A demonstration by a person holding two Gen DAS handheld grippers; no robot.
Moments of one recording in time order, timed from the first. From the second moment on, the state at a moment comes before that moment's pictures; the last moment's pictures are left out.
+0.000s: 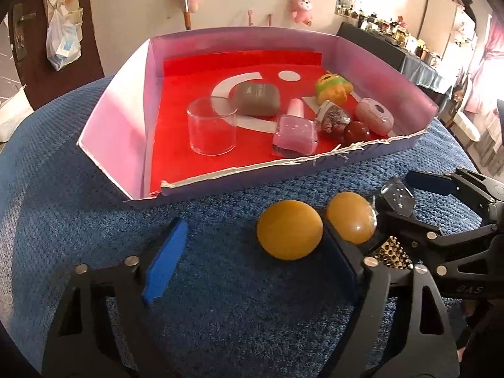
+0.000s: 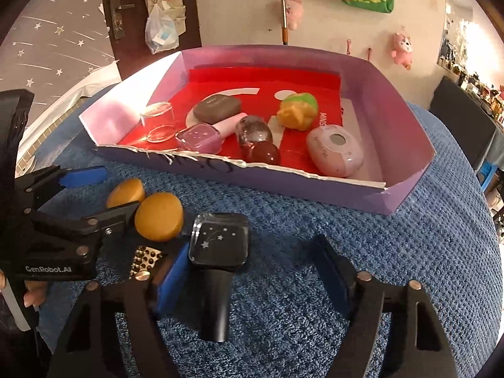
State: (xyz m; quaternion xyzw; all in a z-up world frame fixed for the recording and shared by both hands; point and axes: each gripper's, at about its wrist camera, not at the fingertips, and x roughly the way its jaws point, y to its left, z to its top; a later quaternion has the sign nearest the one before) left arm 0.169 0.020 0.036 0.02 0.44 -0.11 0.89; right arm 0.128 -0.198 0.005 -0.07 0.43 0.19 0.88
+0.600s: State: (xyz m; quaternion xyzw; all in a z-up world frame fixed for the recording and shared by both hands) left arm 0.160 0.022 0.043 -0.02 0.41 -0.15 0.90; right arm 0.125 -0.203 0.009 -0.04 0.42 0.24 0.88
